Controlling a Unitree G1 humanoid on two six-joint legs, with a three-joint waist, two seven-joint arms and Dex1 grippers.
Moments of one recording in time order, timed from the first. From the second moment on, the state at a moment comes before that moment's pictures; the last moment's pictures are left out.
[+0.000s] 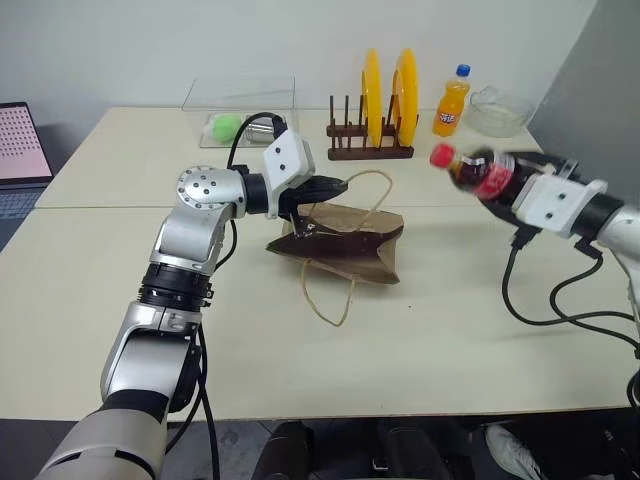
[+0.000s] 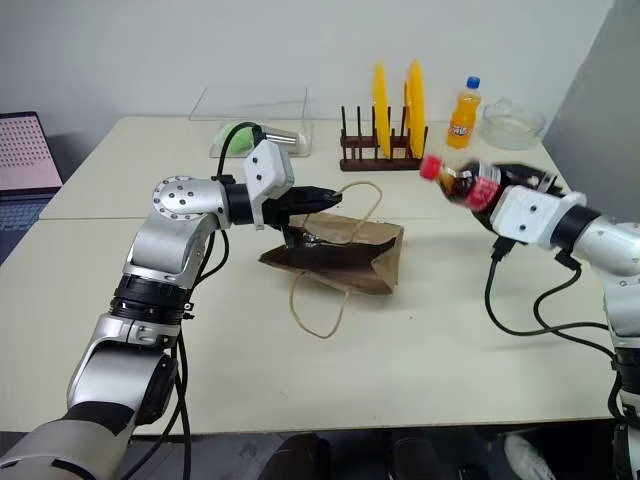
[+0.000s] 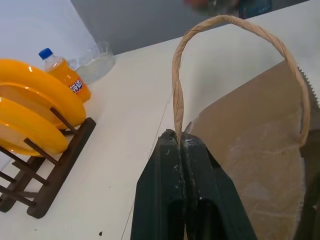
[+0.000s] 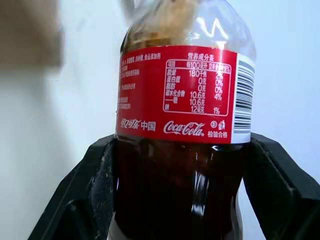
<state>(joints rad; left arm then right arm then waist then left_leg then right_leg) -0.90 0.49 -0.12 0.28 -0.14 0.14 -1.10 -0.48 -0.90 -0.03 0.08 -0.19 -0.18 0.81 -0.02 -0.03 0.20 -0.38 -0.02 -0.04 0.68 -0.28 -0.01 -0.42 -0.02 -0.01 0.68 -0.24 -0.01</state>
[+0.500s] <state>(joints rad) -0.88 0.48 -0.12 0.21 -0.16 0.19 -1.07 -0.69 -0.83 0.26 0.52 -0.28 -0.28 0.97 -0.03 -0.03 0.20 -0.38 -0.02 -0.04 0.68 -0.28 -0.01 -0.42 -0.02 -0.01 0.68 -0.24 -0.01</state>
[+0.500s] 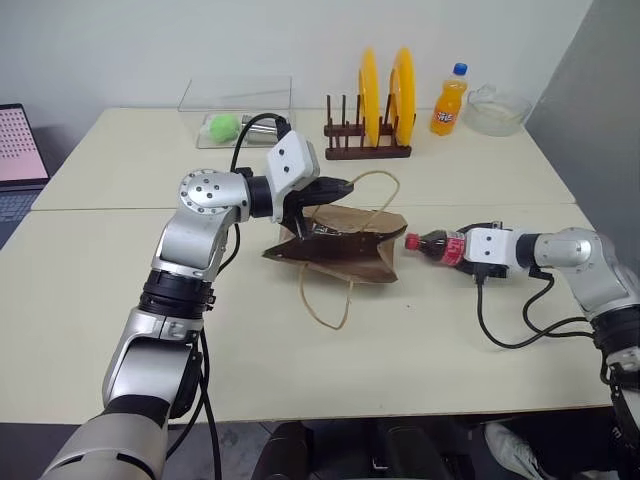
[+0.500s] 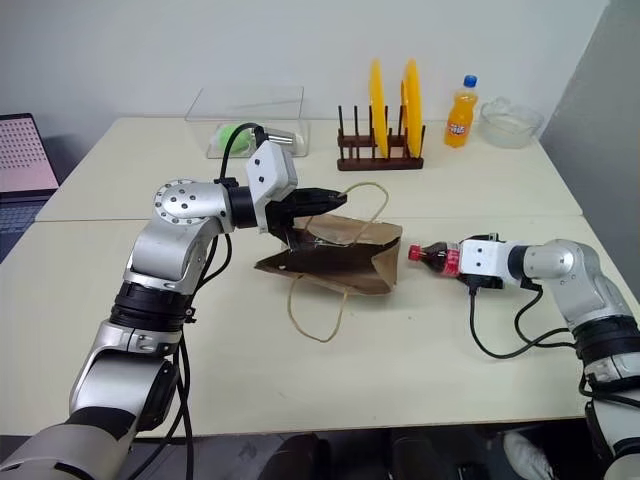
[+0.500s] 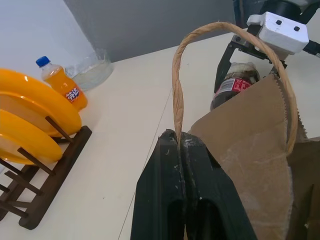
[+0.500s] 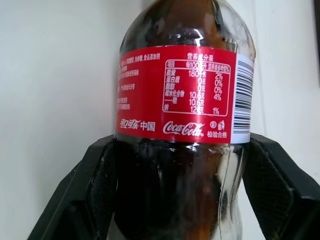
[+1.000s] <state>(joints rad) -0.89 0.47 -0.12 0.24 -0.15 0.19 -1.04 -0.39 -1.04 0.01 0.03 -0.07 -0.08 1.09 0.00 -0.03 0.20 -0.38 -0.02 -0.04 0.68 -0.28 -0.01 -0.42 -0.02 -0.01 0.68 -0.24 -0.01</state>
